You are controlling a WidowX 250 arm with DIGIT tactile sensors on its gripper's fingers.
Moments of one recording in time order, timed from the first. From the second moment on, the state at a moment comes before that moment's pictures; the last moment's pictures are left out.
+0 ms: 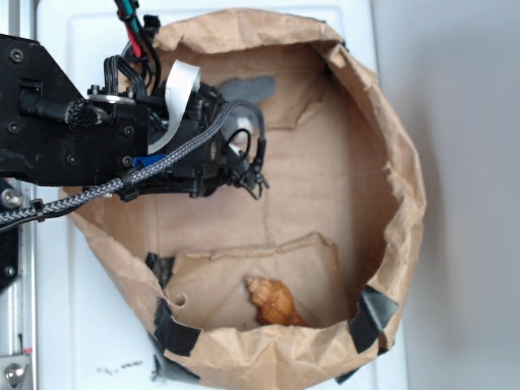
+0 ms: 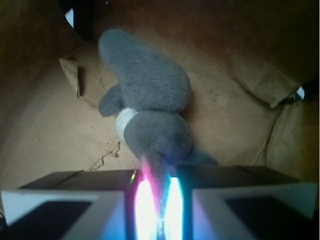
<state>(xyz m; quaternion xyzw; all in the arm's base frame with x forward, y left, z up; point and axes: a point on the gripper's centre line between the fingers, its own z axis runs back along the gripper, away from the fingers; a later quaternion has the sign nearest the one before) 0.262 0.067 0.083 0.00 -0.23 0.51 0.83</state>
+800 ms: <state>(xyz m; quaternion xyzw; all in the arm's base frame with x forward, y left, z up) 0.238 0.054 0.150 -0.07 -0.15 0.48 0.86</state>
